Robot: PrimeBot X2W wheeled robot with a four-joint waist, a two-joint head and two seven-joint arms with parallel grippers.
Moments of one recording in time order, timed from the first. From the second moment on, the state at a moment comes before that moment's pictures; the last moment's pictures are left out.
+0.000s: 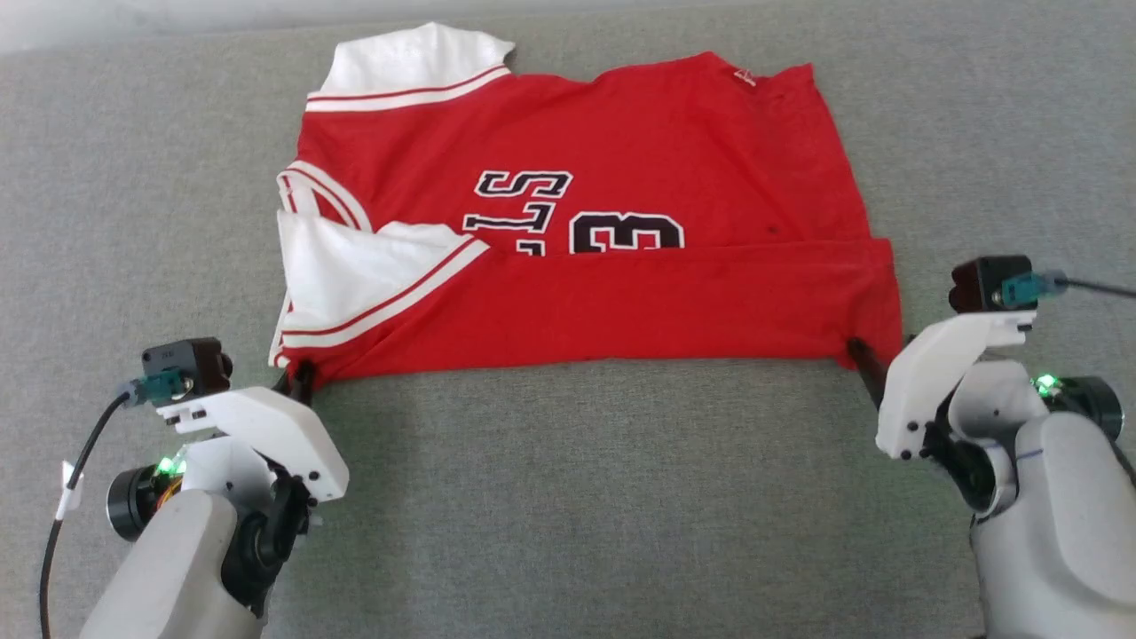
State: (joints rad) left arm -0.31 0.40 -0.31 0.27 -0.73 0.28 0.21; right arm -0.39 -0.05 -0.11 0.35 0.15 0.13 0.53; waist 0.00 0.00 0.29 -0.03
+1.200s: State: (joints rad) left arm 0.02 0.47 -0.34 0.01 -0.63 0.44 0.11; right arm 0.04 -0.05 -0.16 -0.10 0.17 0.13 0.74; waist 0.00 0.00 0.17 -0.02
